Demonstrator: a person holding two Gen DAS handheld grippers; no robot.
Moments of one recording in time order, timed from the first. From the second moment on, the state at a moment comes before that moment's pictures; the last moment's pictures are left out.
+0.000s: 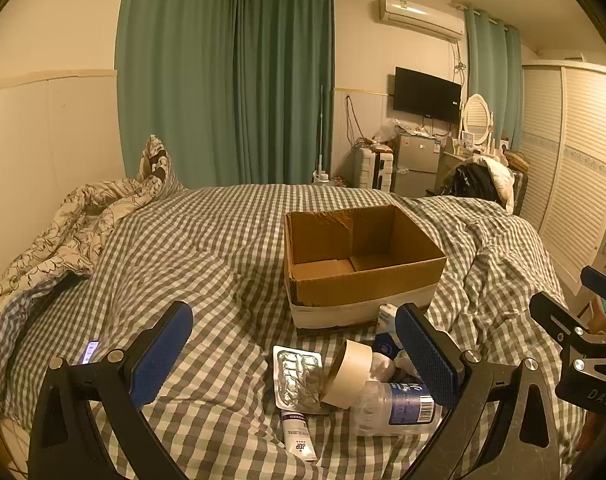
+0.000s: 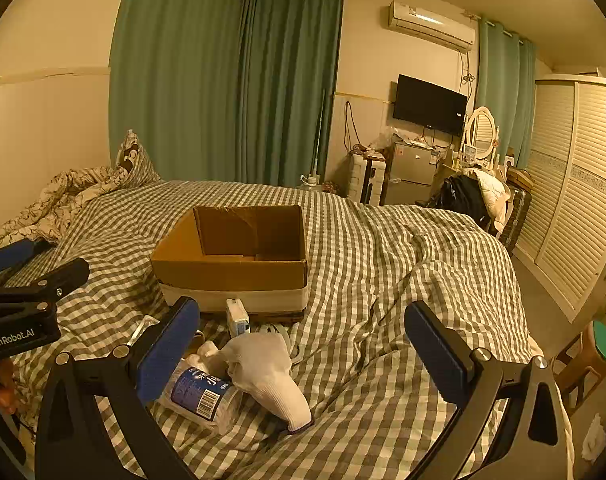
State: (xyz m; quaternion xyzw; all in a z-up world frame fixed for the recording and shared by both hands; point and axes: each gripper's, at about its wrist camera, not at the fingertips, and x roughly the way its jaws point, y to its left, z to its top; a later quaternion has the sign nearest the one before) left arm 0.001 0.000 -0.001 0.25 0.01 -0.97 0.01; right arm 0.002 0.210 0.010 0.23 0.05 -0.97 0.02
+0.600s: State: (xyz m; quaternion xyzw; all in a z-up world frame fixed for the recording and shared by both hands) left arm 0.001 0.001 -0.002 0.25 0.01 -0.97 0.00; right arm 0.001 0.210 0.005 0.25 0.06 -0.97 0.02
